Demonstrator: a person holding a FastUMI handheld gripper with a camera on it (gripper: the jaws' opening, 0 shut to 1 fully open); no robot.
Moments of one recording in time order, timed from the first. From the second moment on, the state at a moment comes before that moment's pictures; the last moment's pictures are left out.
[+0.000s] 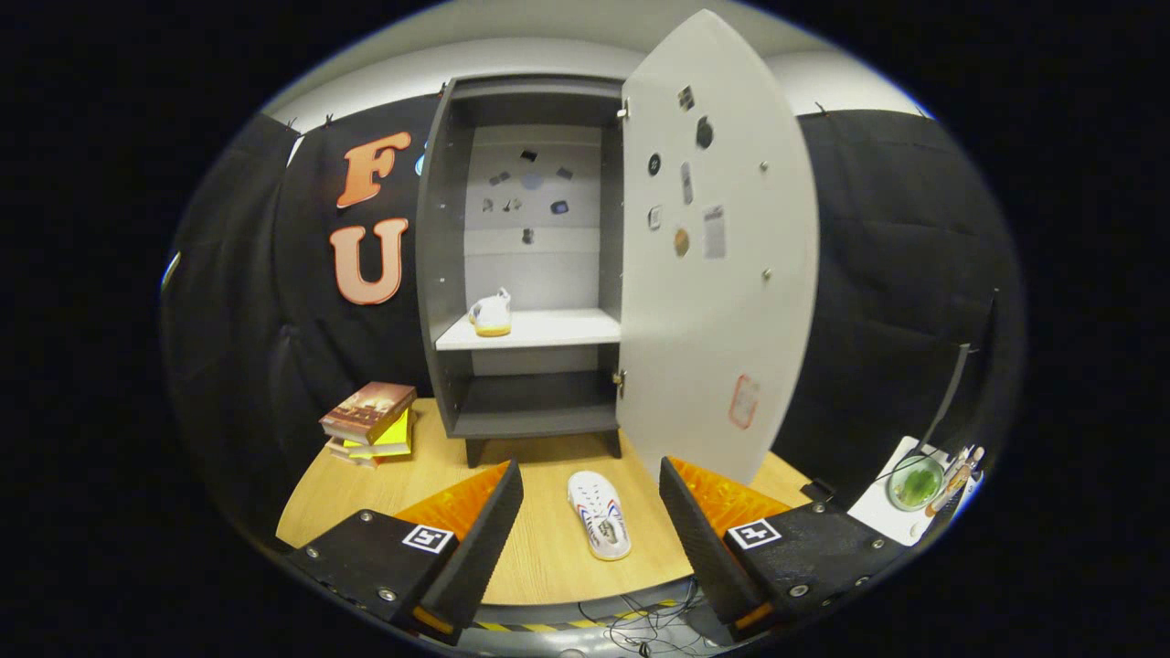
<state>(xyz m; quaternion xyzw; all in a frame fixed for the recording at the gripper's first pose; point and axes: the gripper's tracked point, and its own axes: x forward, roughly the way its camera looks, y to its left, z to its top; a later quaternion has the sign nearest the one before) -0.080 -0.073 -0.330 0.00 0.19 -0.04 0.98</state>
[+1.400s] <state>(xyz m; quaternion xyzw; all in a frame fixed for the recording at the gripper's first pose) 0.065 -0.091 -0.641 -0.02 0.41 0.04 0.91</state>
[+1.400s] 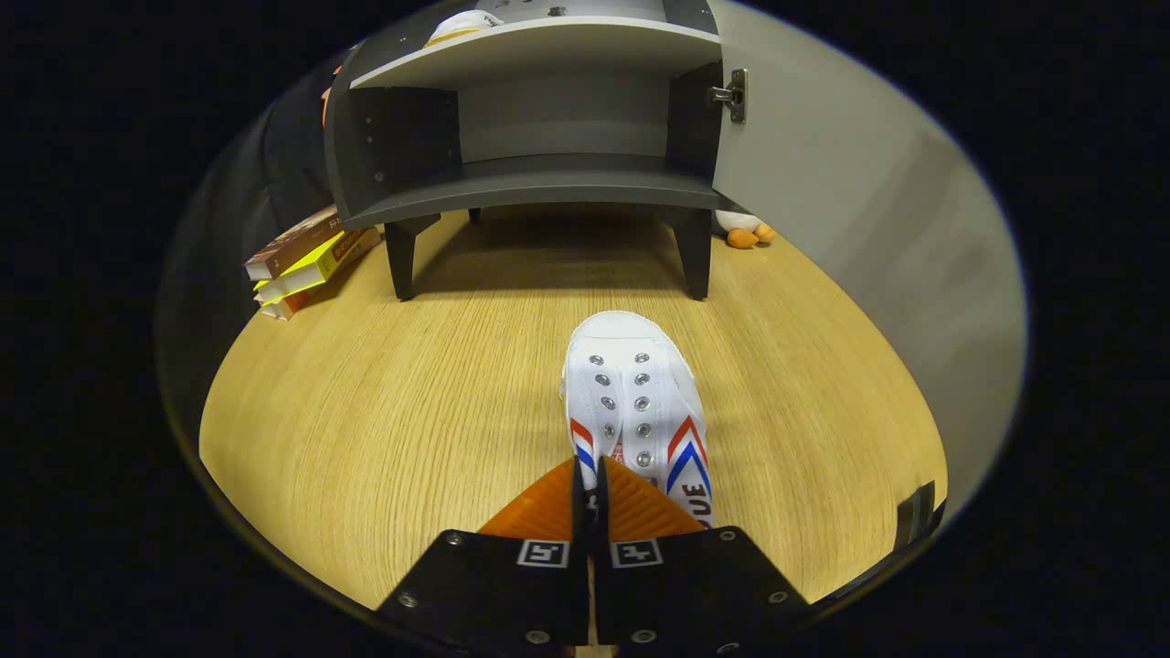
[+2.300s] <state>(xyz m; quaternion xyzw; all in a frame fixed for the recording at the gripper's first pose) 0.049 -0.062 -0.411 -0.02 0.34 0.05 0.94</state>
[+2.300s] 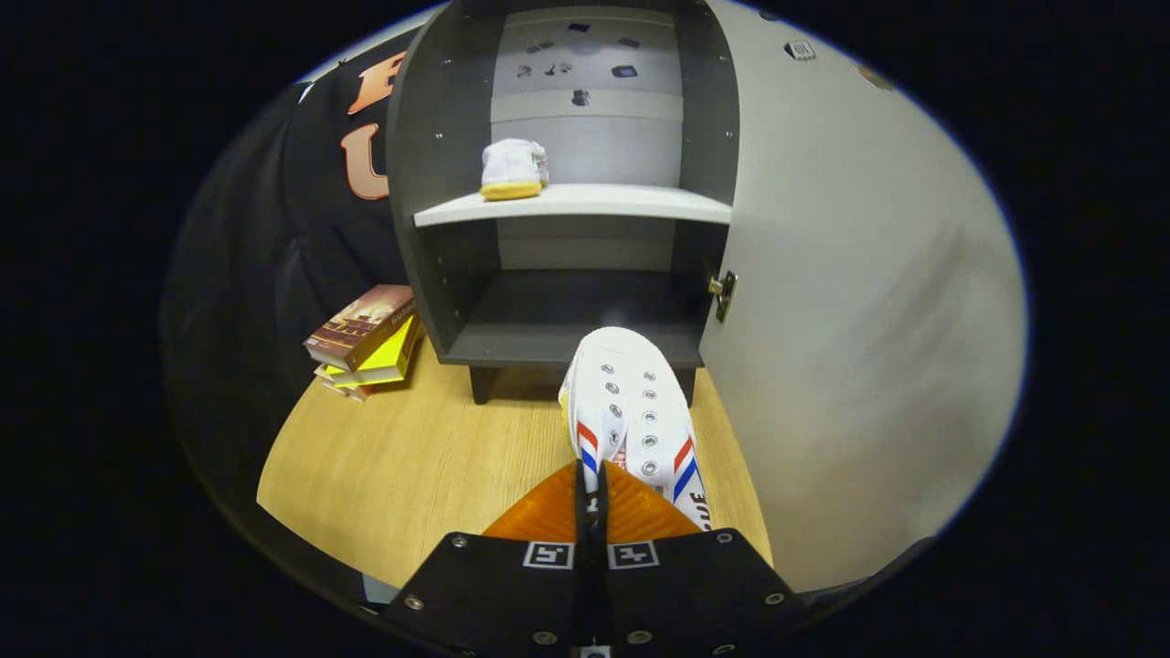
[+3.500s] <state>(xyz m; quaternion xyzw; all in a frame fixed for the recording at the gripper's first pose) 0.371 -0.047 -0.257 -0.01 0.29 0.00 0.96</state>
